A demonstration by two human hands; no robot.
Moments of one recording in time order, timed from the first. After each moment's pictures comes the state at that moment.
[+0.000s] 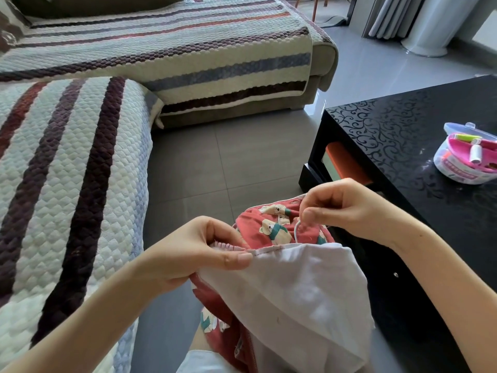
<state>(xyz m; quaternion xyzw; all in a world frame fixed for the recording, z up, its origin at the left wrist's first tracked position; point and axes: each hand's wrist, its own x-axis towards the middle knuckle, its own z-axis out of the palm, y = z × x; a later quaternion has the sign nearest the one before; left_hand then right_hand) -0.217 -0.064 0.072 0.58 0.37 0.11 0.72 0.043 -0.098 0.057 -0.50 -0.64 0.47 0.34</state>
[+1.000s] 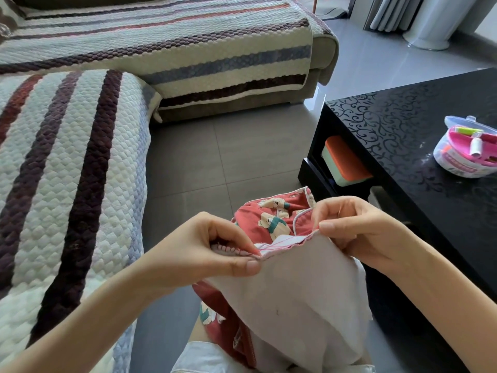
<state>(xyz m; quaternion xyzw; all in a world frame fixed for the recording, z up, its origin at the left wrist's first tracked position) -0.212 -0.082 0.083 0.67 0.34 0.14 0.64 0.038 -0.131 0.048 -0.44 -0.41 0.69 0.40</state>
